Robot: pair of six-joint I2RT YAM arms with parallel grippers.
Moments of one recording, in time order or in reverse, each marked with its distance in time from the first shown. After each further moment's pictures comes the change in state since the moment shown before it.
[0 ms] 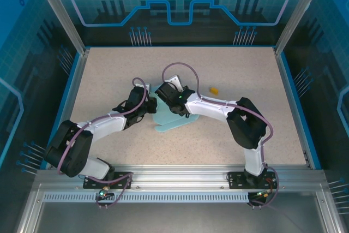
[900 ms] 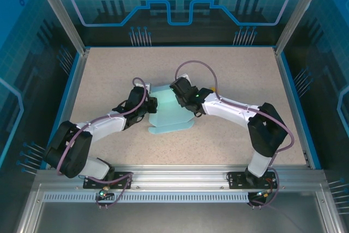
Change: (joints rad) left arm -0.005 -0.008 0.001 0.003 0.006 0.002; right arm -0.079 -0.220 -0.173 0.087 -0.324 0.015
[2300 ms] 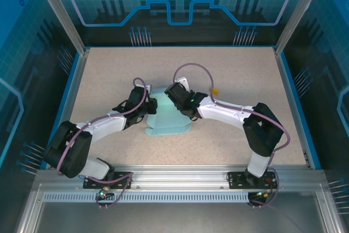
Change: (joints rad) left arm -0.001 0.000 0.009 -0.047 0.005 0.000; right arm 0.061 0.037 -0.010 0.030 0.092 0.131
